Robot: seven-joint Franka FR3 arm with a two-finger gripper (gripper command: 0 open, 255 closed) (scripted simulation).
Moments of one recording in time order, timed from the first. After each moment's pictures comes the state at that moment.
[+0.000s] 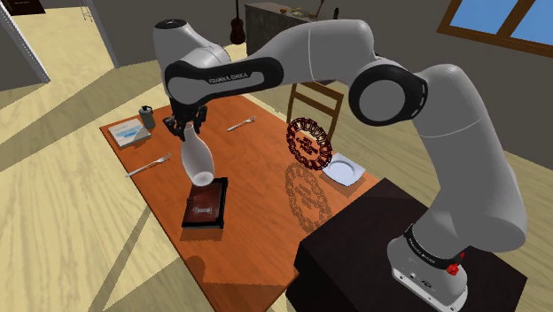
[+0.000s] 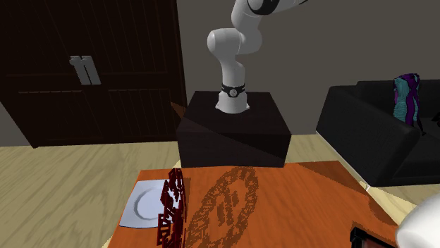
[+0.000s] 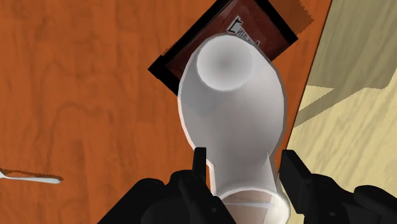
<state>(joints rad) 0.36 0.79 0.30 -1.08 -0.29 1.98 0.44</state>
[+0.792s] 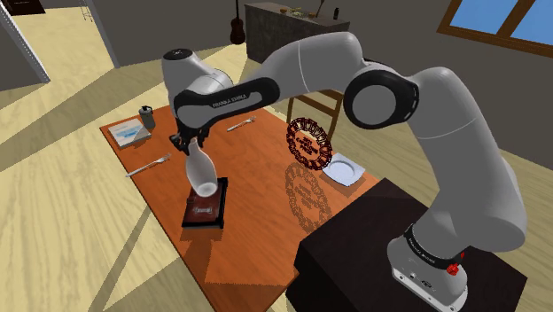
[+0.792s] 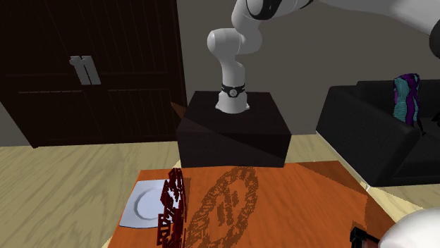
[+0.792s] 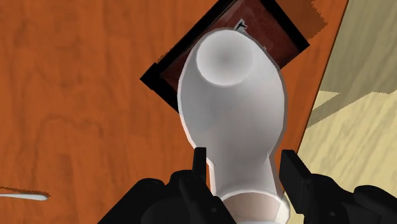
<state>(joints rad) 0.36 0.83 0.28 -1.17 -0.31 2.11 0.46</state>
